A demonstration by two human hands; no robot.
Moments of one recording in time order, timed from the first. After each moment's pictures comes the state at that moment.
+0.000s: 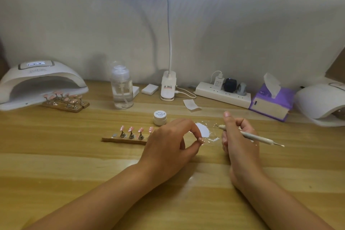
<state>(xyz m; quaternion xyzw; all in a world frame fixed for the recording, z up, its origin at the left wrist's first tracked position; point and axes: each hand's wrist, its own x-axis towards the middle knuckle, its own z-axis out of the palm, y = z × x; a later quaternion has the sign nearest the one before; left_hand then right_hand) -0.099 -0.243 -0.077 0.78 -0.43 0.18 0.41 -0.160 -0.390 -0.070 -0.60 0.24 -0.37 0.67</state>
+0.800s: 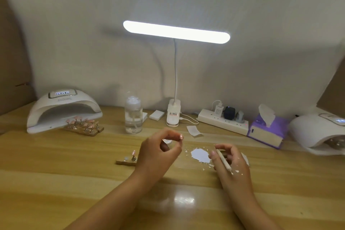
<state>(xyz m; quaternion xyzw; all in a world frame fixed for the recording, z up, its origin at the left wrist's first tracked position) -0.090 -0.215 -0.042 0.75 -0.28 0.11 0.58 -0.174 -0.392 -0.078 -0.77 0.13 -0.36 0.52</state>
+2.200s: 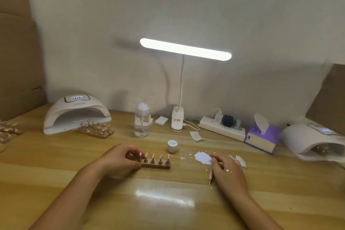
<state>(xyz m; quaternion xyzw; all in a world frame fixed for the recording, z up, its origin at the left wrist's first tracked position) -0.018 -0.095 -0.055 0.88 -0.28 -0.12 0.37 -0.173 -0.382 -0.069 -0.89 0.22 -0.24 0.32</state>
